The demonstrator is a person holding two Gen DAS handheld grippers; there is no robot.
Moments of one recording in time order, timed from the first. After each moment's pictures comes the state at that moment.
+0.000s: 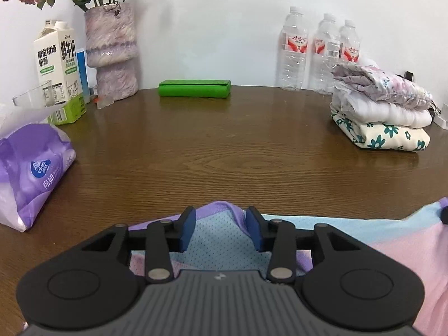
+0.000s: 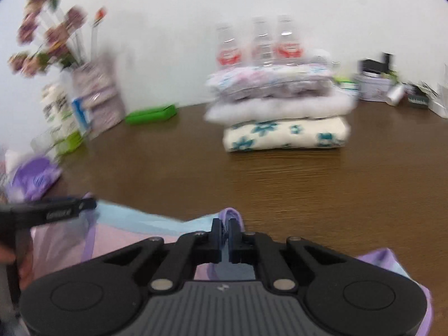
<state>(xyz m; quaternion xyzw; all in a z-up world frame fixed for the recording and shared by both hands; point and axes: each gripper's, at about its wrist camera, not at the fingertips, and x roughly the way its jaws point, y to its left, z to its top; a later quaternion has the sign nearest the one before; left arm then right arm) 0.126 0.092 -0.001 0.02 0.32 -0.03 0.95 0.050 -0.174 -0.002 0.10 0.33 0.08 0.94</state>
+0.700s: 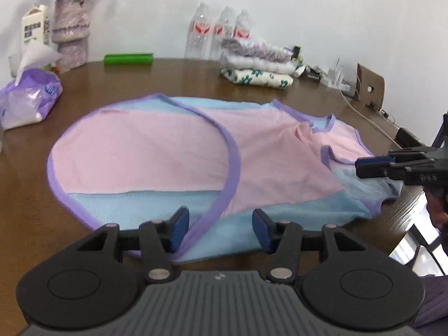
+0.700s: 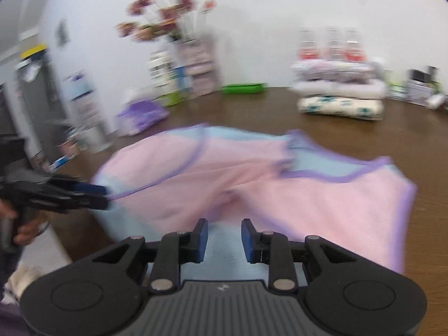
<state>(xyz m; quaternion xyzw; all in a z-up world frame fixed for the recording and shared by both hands) -0.109 0.148 0.008 0.00 0.34 -0.22 0.91 -0.142 -0.163 0.001 0.00 0.31 0.27 0.91</state>
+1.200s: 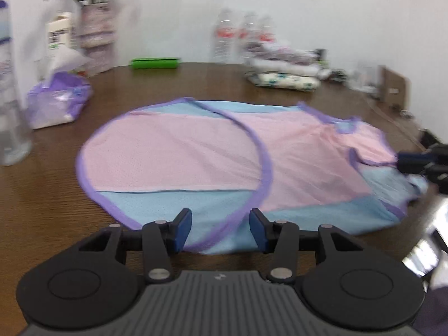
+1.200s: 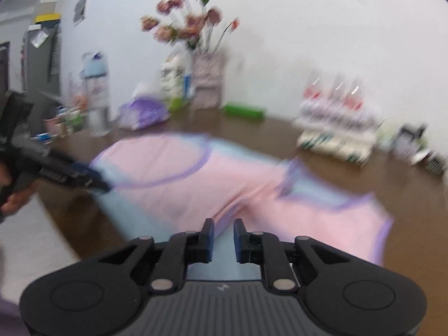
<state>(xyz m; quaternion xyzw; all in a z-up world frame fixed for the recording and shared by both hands) -0.116 0.143 0.021 0.02 0.33 -0.15 0.93 -0.178 -0.157 0.023 -0.10 0.24 0.19 0.95</state>
